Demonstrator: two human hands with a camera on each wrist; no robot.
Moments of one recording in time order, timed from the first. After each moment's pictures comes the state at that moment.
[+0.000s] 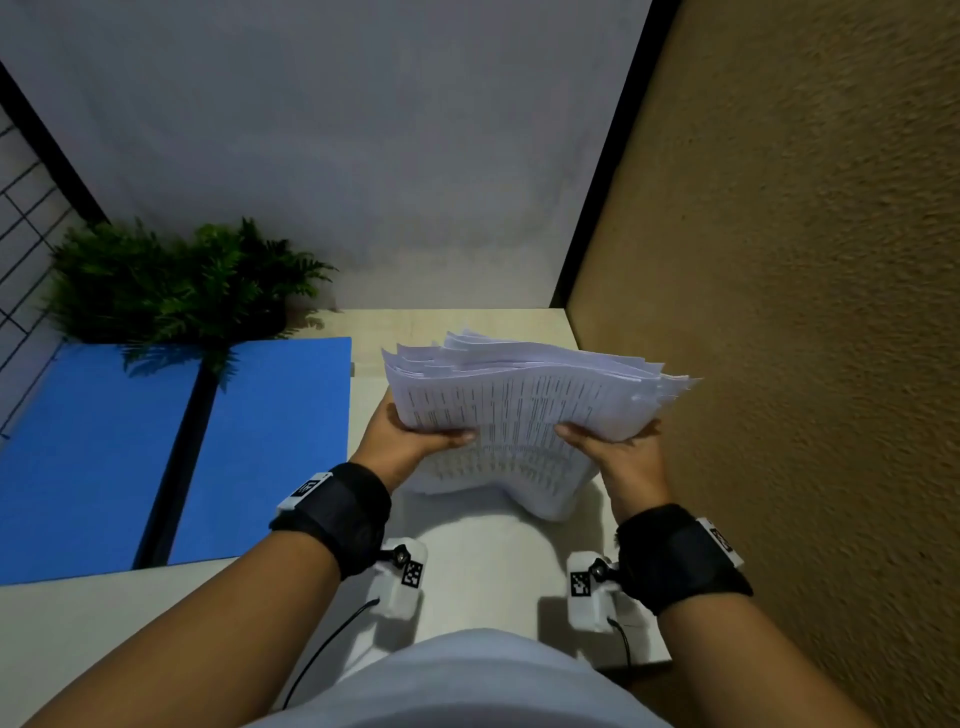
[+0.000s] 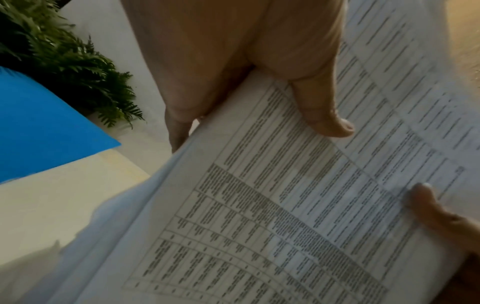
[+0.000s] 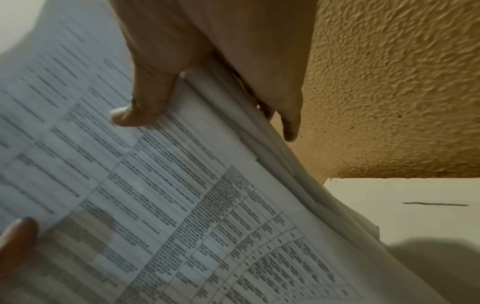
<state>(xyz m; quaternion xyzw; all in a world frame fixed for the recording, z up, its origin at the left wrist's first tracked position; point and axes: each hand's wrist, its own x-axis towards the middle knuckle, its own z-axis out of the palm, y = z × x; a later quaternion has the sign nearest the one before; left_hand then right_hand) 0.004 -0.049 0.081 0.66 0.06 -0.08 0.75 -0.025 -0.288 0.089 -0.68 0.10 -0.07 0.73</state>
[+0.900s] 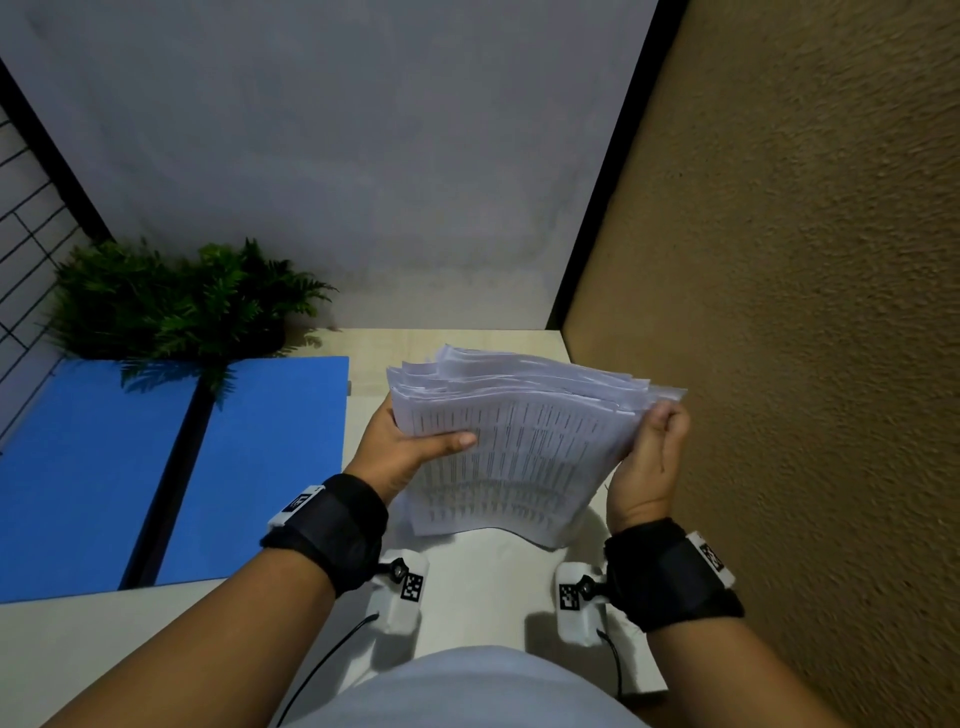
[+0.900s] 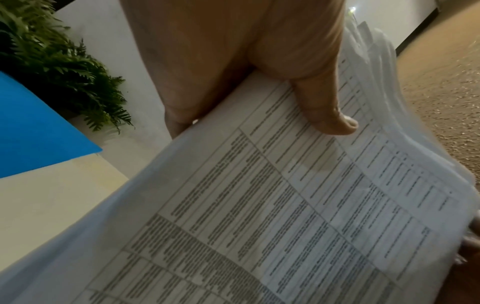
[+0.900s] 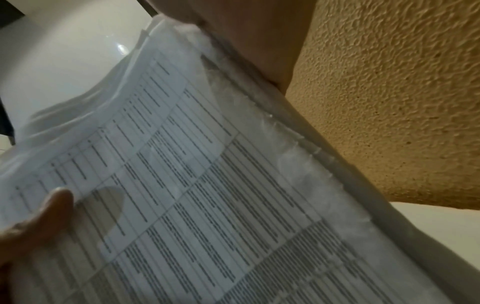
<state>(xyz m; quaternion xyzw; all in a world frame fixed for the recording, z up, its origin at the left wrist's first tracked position) 0.015 -0.049 0.087 0.66 0.00 -0.07 0.75 -0.017 -0.282 0.106 -0.63 0.10 -0.27 0.72</state>
